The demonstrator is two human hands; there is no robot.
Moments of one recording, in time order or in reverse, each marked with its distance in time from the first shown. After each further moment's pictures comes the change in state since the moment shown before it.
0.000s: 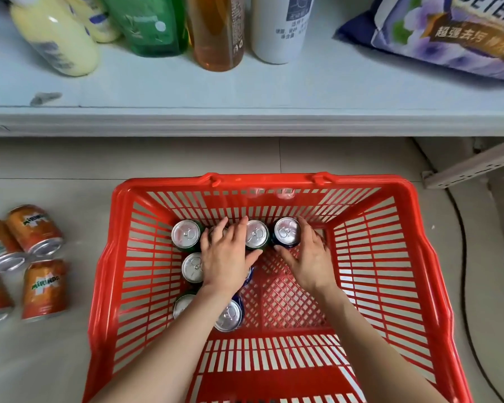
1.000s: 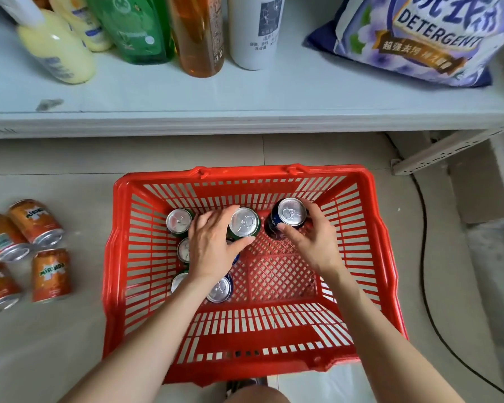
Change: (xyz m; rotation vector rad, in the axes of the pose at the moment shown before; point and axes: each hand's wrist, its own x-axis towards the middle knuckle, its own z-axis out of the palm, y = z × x) left_hand -0.025 0.013 -0.072 -0.352 0.082 0.033; right_hand -0.035 -0.020 -0.080 0.441 0.067 0.000
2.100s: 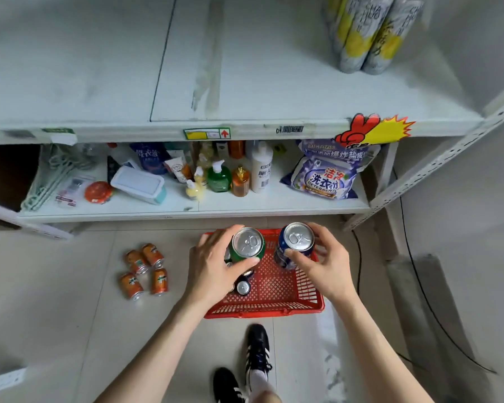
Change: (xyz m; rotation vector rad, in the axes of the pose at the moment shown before) left_hand -0.139 0.264 -0.457 -0.116 0.106 0.075; right_hand -0.248 -0.407 -0.233 0.129 0.115 -0.169
